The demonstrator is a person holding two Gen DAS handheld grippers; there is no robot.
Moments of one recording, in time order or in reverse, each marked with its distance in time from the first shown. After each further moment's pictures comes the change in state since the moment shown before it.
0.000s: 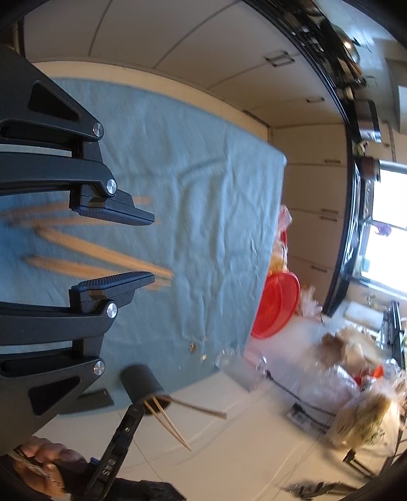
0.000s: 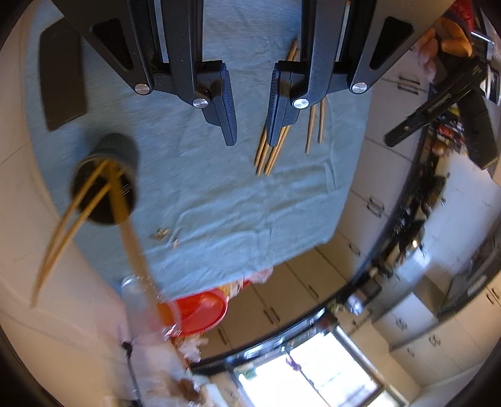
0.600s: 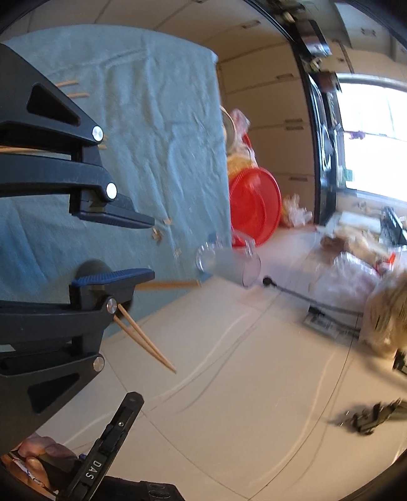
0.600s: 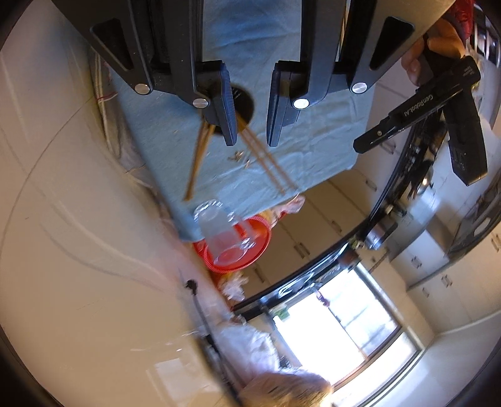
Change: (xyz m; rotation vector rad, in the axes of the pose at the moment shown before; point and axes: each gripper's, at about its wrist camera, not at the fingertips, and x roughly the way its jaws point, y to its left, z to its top) left arm 0.030 -0.222 0.055 0.237 -0.049 -0.186; right arm -0.134 -0.106 0.046 0.092 -0.260 -0.047
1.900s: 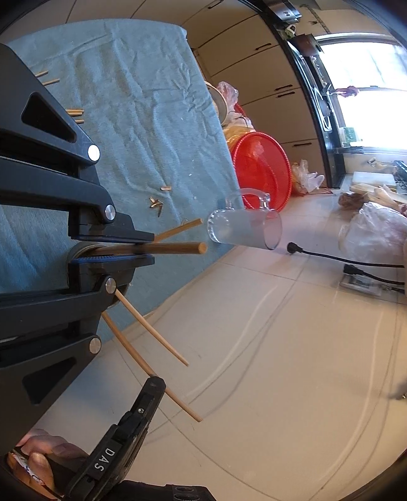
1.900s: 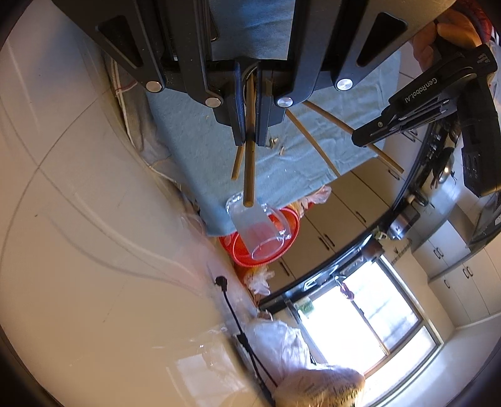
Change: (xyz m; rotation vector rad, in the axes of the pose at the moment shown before) left arm 0.069 -0.069 0.013 0.188 0.107 -0.031; right arm 0.021 -0.047 0.015 0.044 -0.035 -0.105
